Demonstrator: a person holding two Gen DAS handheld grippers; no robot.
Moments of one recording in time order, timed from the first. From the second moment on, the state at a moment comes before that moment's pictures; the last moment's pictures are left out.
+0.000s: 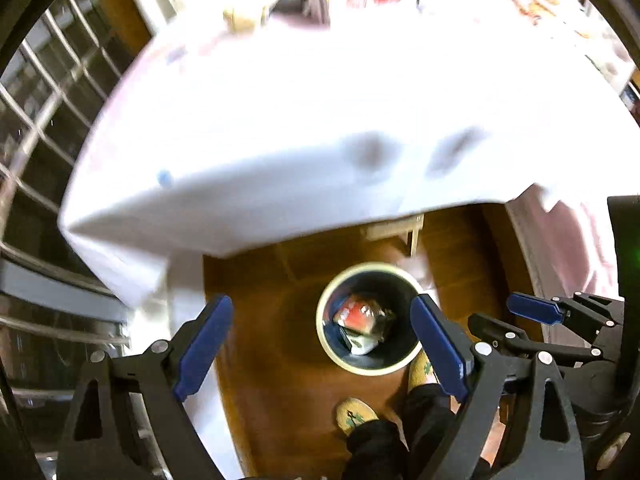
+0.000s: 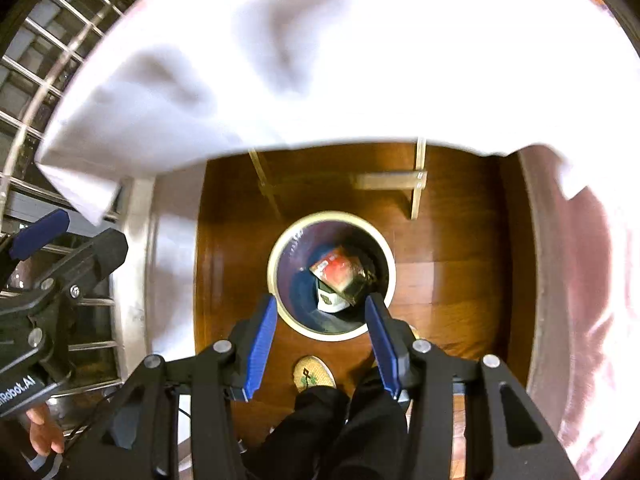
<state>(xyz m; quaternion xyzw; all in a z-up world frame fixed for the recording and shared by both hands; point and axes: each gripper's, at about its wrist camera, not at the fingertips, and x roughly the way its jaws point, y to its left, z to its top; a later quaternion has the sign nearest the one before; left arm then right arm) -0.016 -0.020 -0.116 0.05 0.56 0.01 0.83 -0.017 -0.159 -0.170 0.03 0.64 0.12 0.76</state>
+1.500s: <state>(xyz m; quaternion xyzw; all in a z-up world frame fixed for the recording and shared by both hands) 0.127 0.027 0.041 0.02 0.45 0.12 0.88 0.185 -0.124 0.020 -0.14 0.45 0.27 0.84</state>
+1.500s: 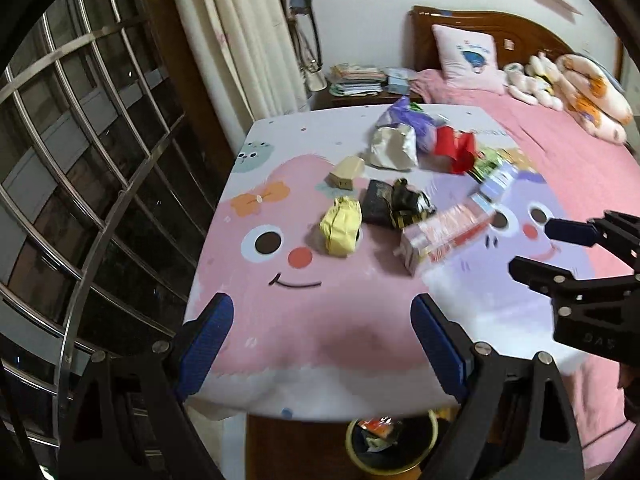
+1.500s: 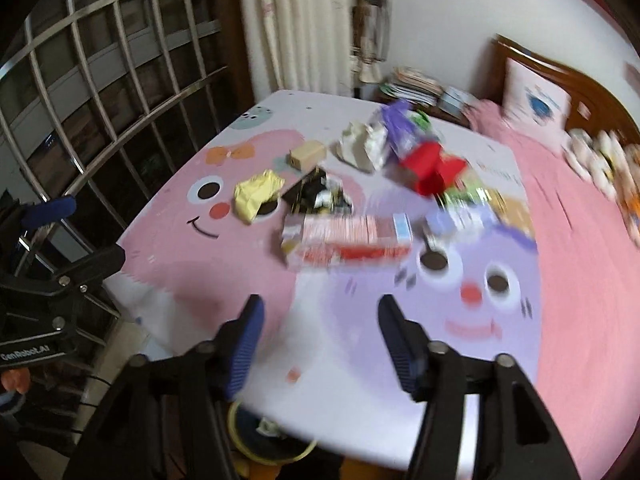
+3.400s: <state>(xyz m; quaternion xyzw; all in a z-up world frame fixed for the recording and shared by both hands) 0.348 -0.001 -0.076 -0.05 0.61 0.08 0.79 0.343 -0.183 -0.053 -0.05 0.56 0.37 0.74</state>
